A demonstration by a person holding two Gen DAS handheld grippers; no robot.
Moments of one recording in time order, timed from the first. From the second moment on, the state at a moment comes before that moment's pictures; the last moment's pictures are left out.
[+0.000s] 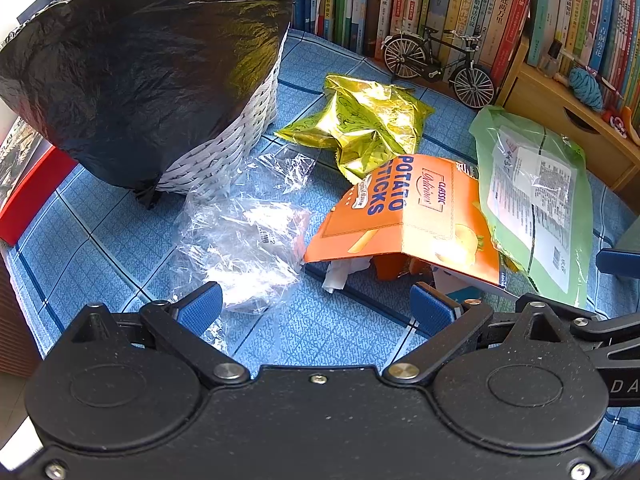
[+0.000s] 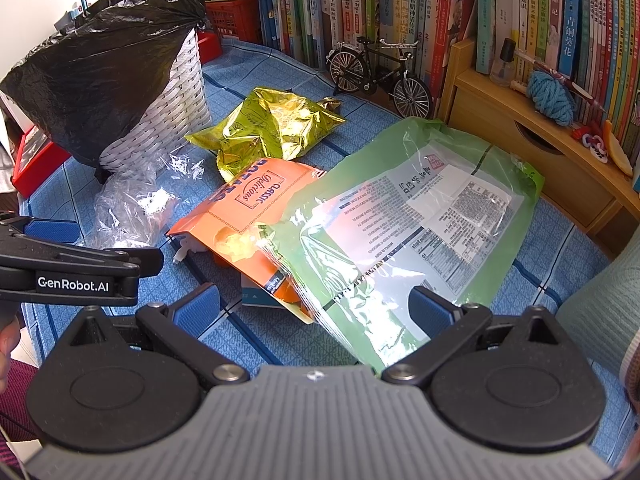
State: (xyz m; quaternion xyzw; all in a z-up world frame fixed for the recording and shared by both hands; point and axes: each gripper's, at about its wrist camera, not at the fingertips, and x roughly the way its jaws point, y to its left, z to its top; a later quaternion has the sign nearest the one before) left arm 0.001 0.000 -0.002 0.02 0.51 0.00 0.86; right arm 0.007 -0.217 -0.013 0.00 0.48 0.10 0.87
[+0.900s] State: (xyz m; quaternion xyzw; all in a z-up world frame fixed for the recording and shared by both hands) left arm 0.017 -0.007 -0.022 0.00 0.46 -0.01 0.89; right arm 0.045 -0.234 -0.067 -0.01 0.46 0.01 0.89
